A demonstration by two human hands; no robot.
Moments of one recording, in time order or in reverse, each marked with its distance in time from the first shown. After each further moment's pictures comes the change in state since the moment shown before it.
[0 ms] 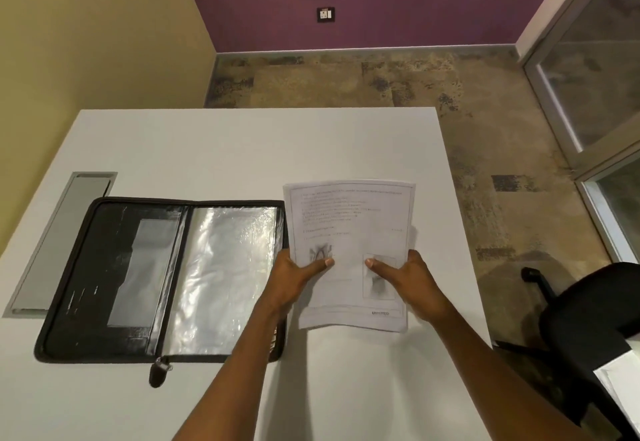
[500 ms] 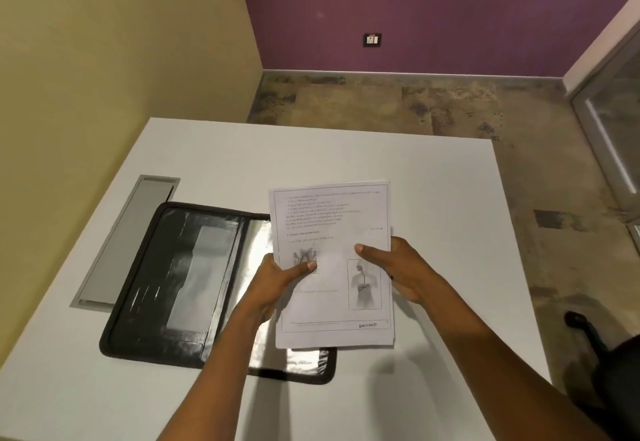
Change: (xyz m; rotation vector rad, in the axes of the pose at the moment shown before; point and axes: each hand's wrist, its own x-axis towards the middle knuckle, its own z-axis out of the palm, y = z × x) left_hand -0.006 0.049 -0.141 -0.078 0.063 -0.074; right_hand 0.047 -0.080 0.126 0.089 -0.334 0.075
